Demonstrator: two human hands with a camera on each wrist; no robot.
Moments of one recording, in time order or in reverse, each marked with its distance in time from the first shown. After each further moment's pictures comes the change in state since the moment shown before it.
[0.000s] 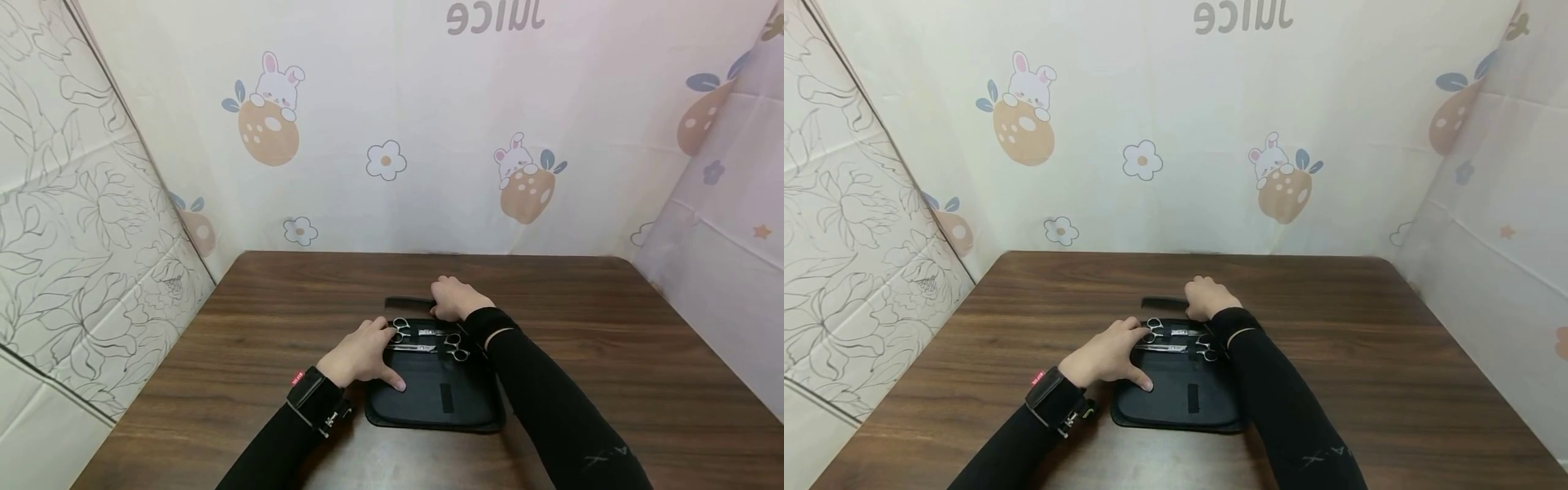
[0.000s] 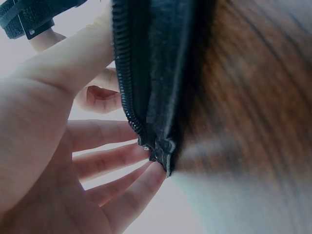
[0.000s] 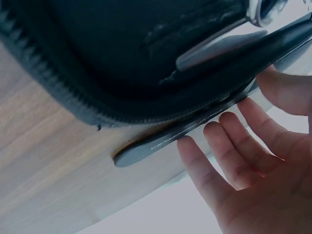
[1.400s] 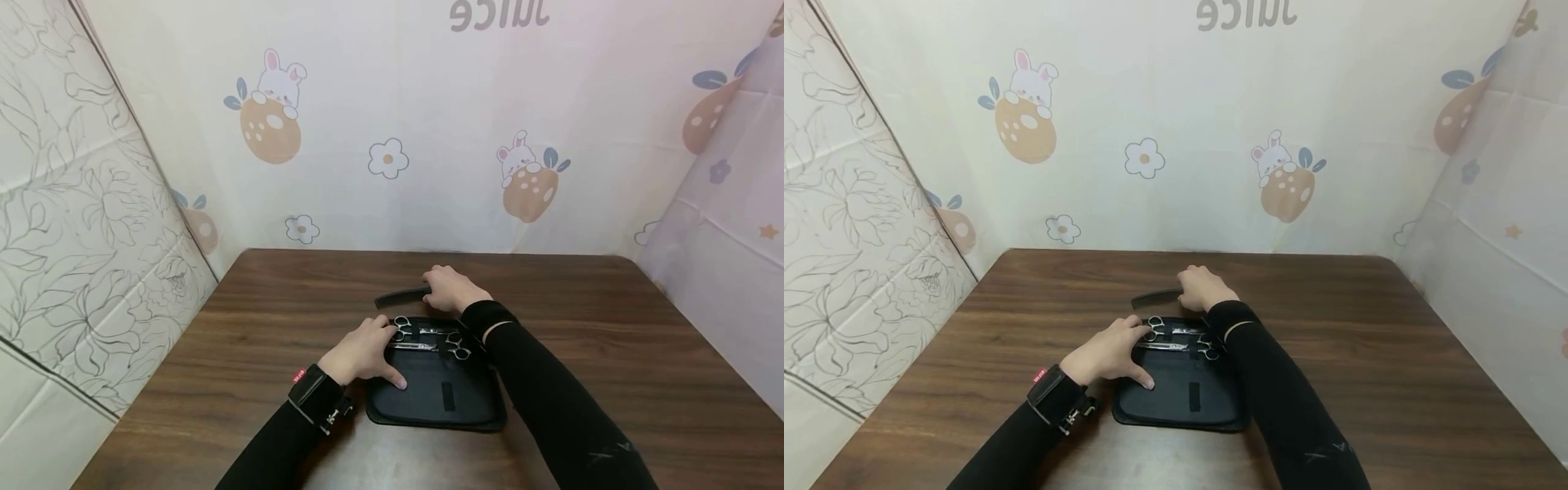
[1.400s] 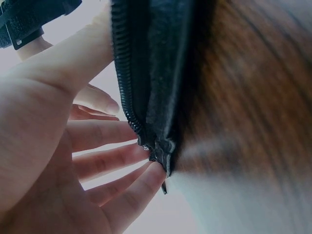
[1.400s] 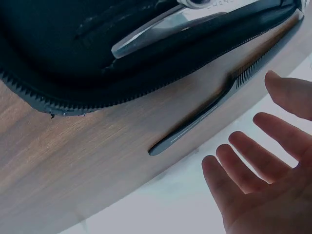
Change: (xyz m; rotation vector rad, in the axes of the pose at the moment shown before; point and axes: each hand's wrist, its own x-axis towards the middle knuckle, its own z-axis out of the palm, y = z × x) left_hand 0.002 -0.002 0.000 -0.002 -0.011 -0.002; right_hand -0.001 -0.010 -0.013 0.143 0.088 -0.028
